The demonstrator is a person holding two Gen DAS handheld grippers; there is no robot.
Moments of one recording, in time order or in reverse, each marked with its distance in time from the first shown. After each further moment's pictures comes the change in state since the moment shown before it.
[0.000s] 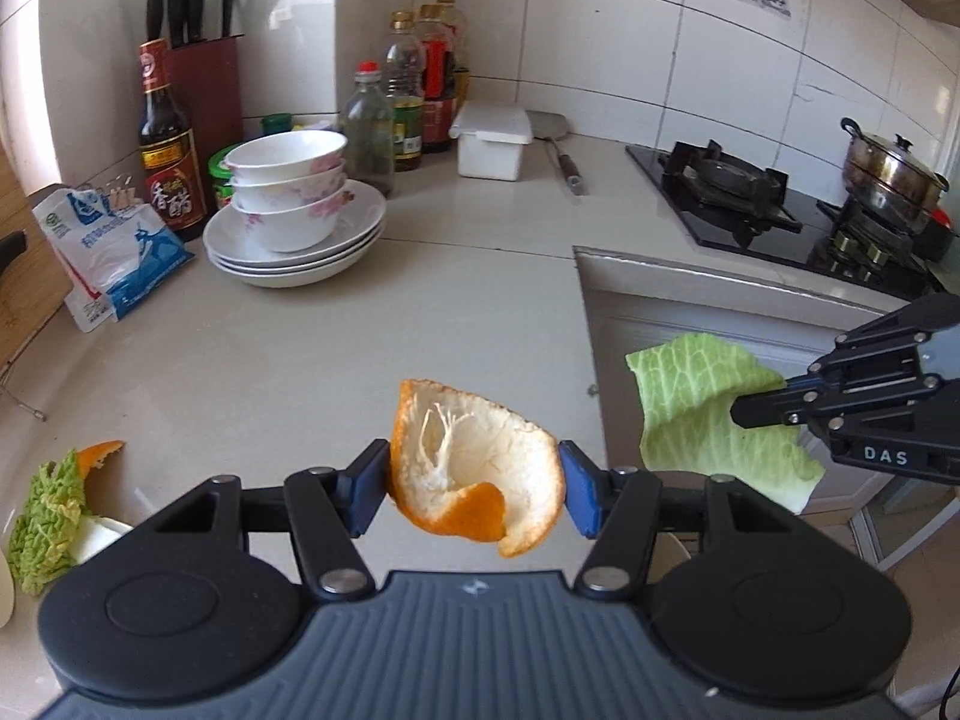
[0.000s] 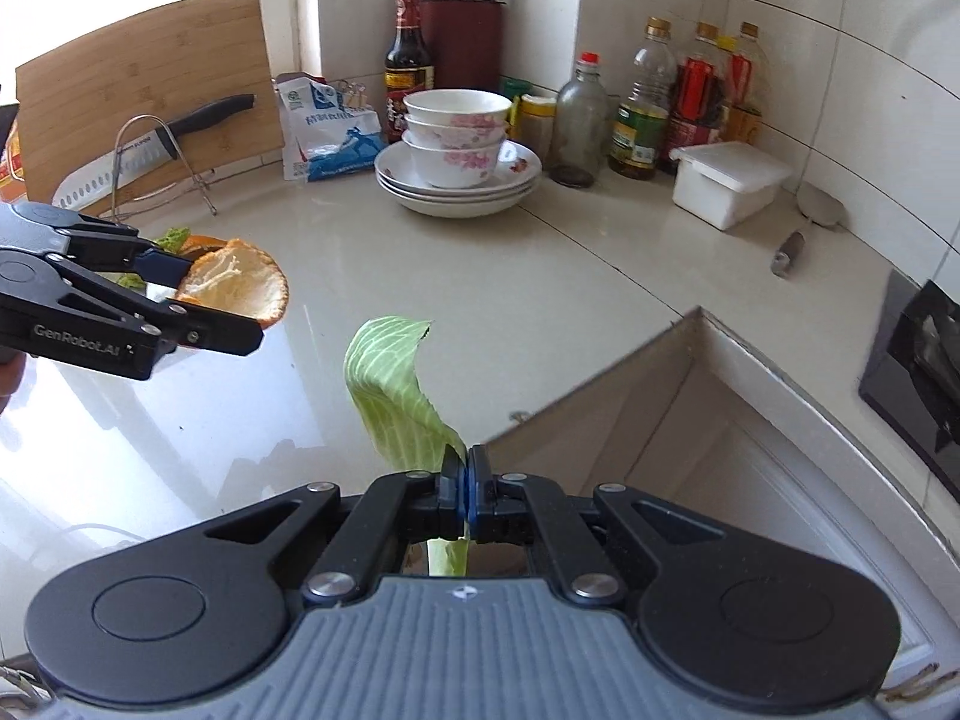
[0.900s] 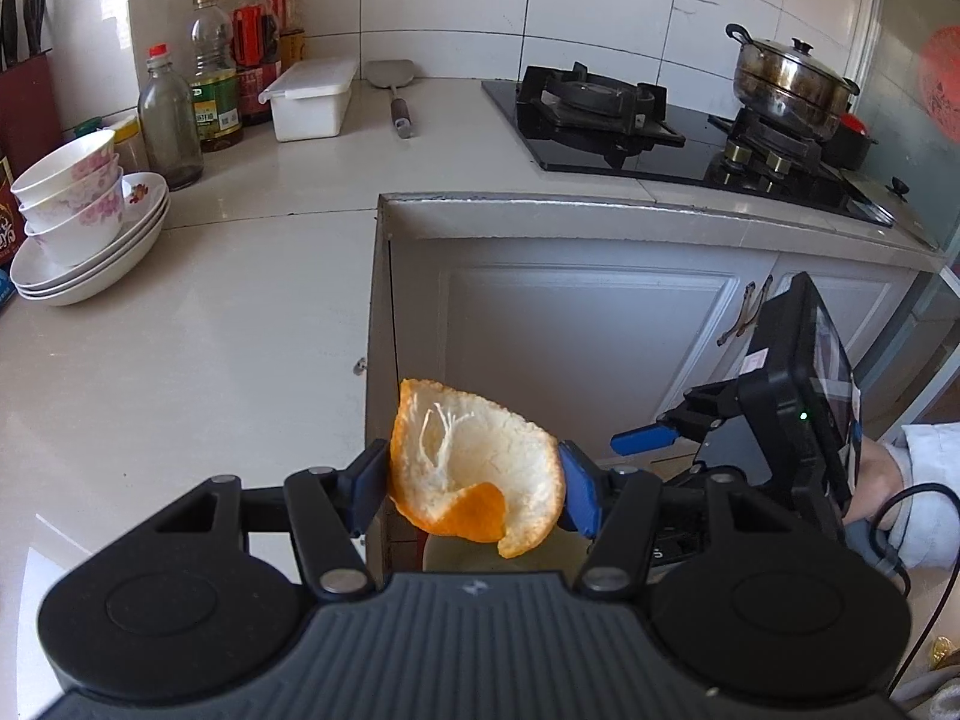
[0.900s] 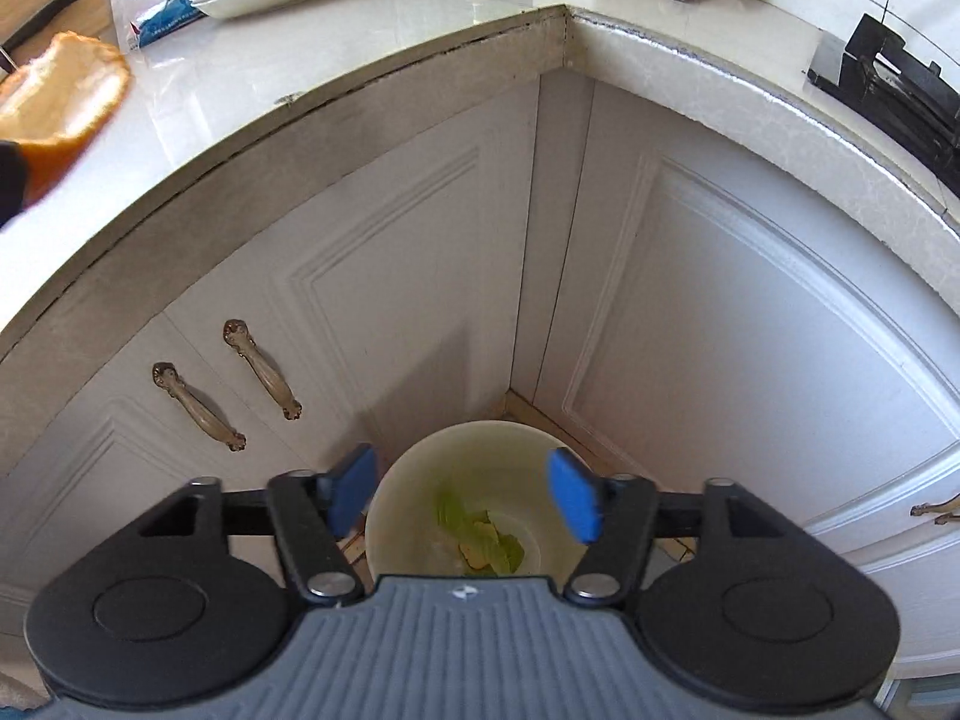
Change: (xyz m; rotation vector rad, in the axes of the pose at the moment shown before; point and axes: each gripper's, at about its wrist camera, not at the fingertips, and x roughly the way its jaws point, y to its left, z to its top) left arm 0.052 -0.108 0.000 0.142 0.094 -0.142; right arm 0.090 -0.066 -0.114 0.185 0.188 -0.061
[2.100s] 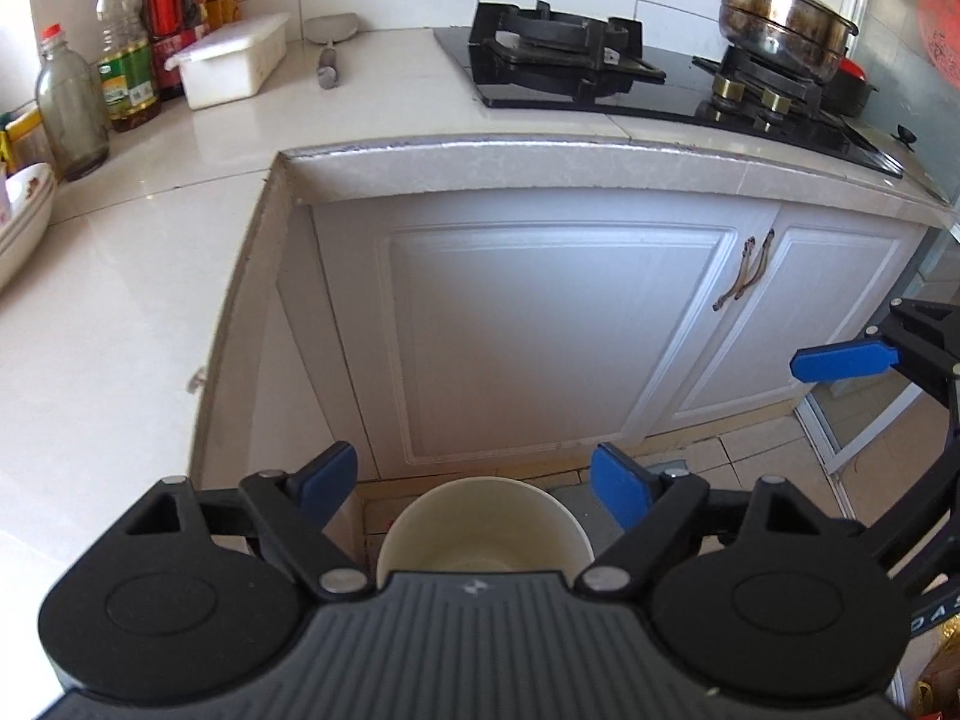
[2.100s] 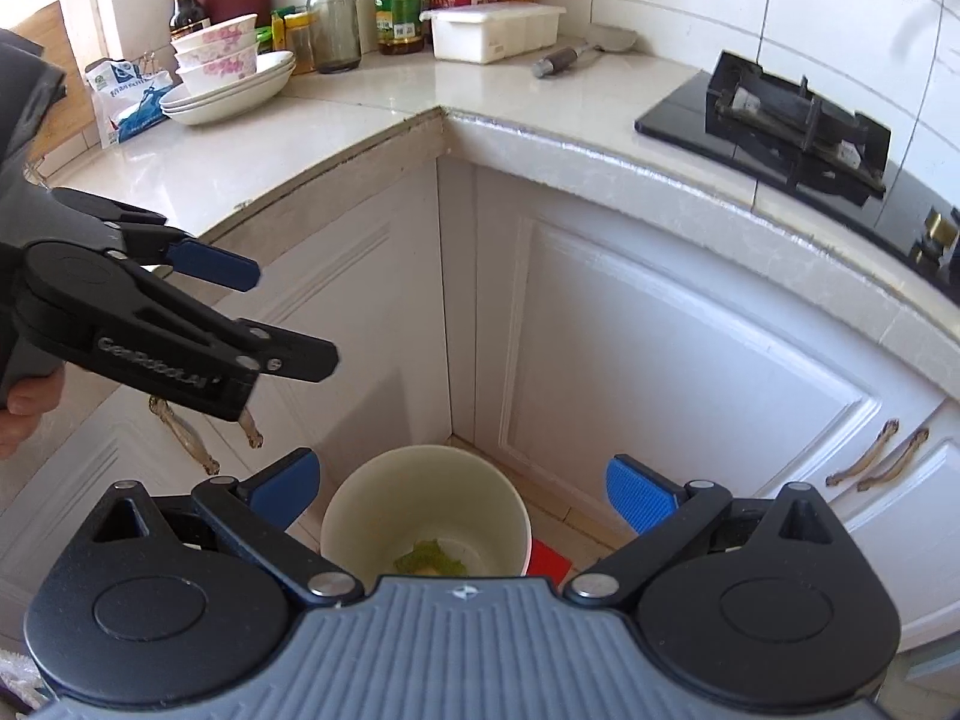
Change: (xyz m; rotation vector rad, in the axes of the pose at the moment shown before) left arm 0.079 -0.049 0.005 0.041 0.065 -0.005; right arm -0.097 -0.045 -0.032 0.071 -0.153 -0.087
